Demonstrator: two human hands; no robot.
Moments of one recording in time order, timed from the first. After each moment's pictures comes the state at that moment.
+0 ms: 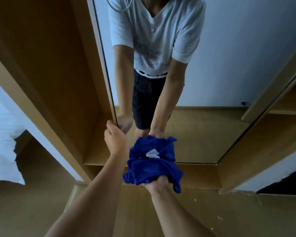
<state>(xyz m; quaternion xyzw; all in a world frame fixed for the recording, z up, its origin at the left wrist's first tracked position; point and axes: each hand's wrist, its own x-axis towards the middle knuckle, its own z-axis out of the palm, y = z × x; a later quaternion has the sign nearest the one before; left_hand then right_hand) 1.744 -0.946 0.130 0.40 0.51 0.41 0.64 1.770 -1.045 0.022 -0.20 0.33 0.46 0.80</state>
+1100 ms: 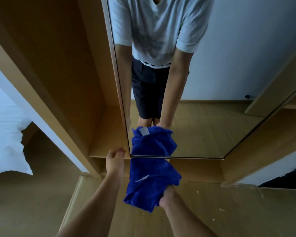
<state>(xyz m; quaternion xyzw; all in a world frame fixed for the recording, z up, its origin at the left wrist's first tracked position) 1.686 -0.944 0.047 0.44 0.57 0.22 0.65 1.751 -1.081 0.000 -0.52 0.24 0.52 0.63</state>
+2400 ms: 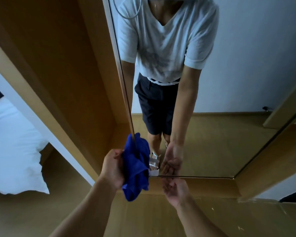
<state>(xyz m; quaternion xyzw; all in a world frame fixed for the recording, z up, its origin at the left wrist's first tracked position) 1.672 -0.901 0.132 0.29 0.40 0.14 0.86 1.786 -1.046 0.008 -0.39 0.26 0.45 0.76</state>
